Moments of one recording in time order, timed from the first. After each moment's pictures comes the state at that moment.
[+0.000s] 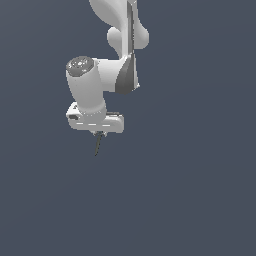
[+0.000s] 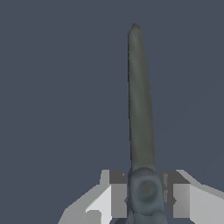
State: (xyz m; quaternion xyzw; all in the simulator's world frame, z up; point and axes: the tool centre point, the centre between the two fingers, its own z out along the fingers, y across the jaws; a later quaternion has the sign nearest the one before) arm -0.015 -0.116 0.169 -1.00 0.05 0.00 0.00
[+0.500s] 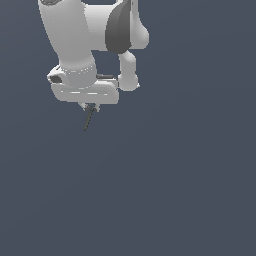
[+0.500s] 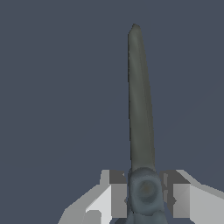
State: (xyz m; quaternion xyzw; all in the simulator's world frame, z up) arm -0.041 -0.131 0.287 -1.00 0.05 0.00 0.00
